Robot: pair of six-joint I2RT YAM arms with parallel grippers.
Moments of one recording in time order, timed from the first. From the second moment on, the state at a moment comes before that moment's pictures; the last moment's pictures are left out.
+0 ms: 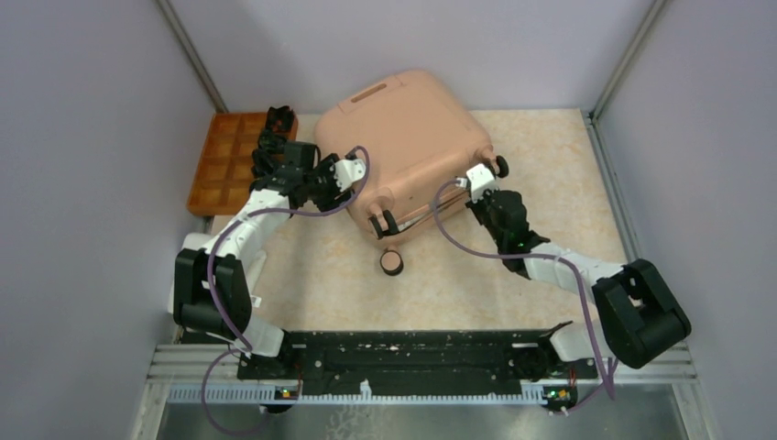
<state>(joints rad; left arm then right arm) -0.24 1.51 1.13 -0.41 0.36 0.86 0.49 1.34 0.55 0.51 0.21 -0.32</state>
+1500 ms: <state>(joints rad) 0.08 2.11 1.60 -0.29 0.36 0.42 0.27 1.07 0.93 0.09 0.21 0.48</state>
